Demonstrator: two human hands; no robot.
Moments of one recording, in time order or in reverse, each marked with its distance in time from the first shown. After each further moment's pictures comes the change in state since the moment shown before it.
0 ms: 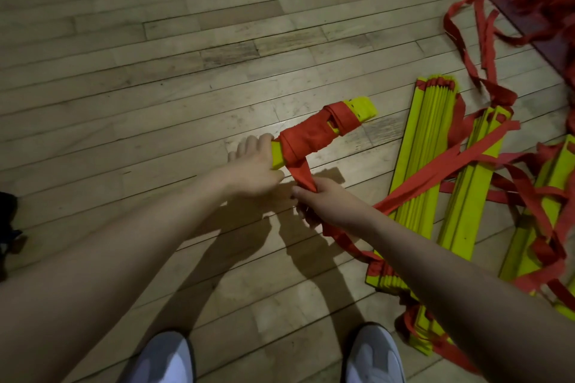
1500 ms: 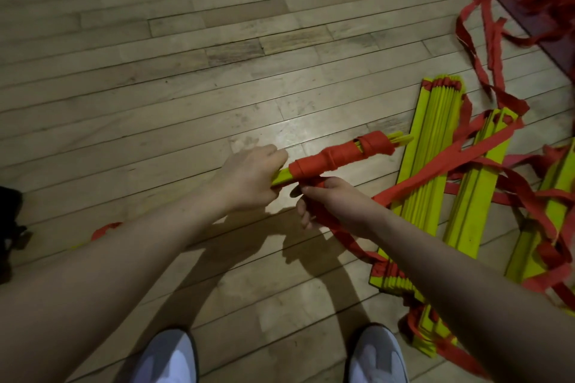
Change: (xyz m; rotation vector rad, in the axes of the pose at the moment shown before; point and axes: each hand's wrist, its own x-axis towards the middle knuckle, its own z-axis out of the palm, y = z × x) left_hand -0.017 -0.016 0.003 0.130 0.178 0.369; right_hand 0.003 0.002 -0.002 0.369 -0.121 0.075
